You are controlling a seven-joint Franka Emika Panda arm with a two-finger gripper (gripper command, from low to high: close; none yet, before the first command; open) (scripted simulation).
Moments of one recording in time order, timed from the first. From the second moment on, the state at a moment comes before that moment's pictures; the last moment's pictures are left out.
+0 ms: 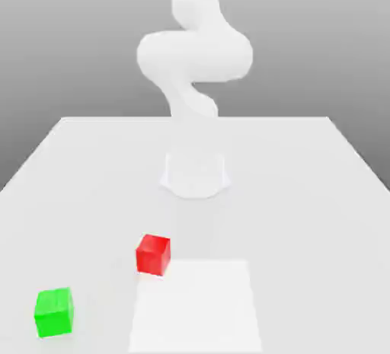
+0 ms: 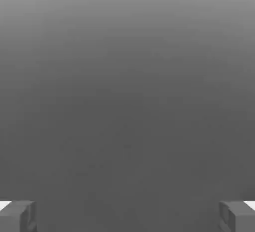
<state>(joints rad) -0.02 -0.74 0.00 -2.37 -0.01 2.35 0.81</state>
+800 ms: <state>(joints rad) -0.20 0.16 -0.02 -2.92 0.05 3.08 0.78</state>
